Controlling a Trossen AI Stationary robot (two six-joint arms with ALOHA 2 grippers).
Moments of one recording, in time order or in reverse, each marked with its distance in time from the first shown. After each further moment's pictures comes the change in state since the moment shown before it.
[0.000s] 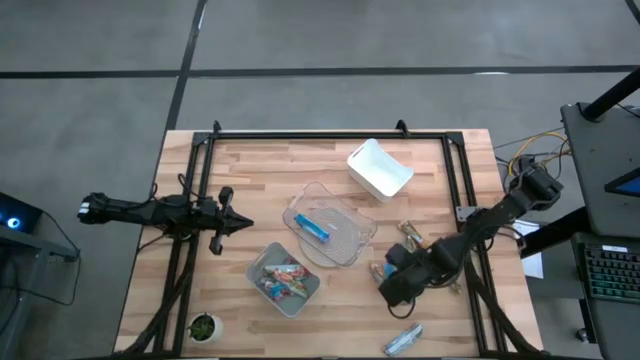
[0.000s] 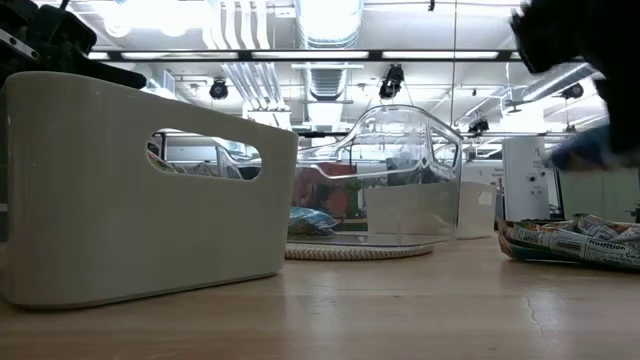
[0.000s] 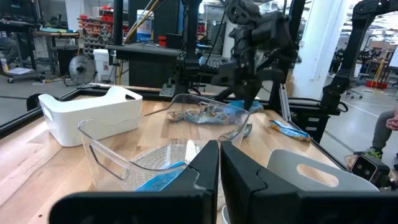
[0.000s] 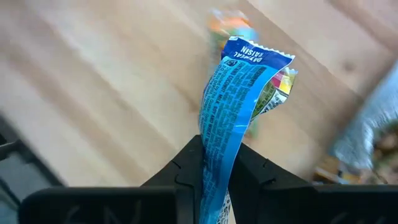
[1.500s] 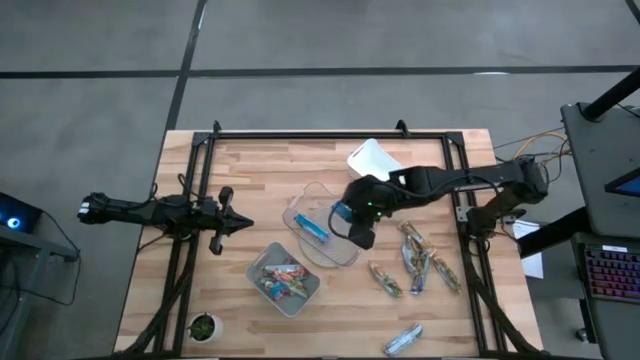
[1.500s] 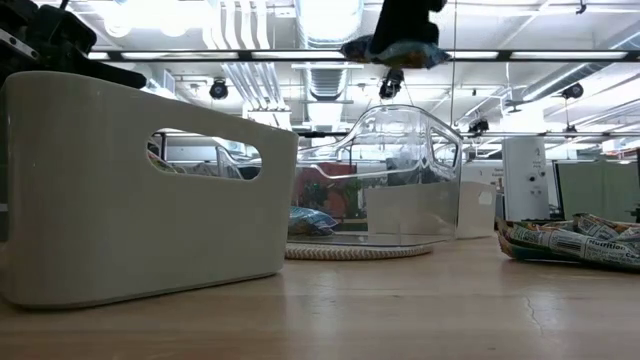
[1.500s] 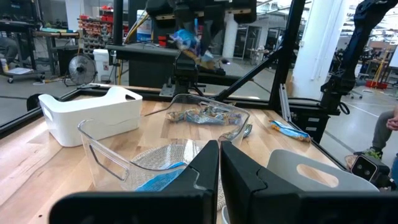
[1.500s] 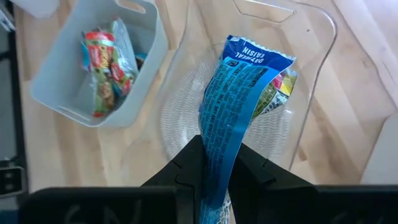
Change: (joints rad) left arm 0.000 0.000 0.000 0.000 0.000 0.000; right arm -0.522 0.077 0.541 -0.208 -0.084 -1.070
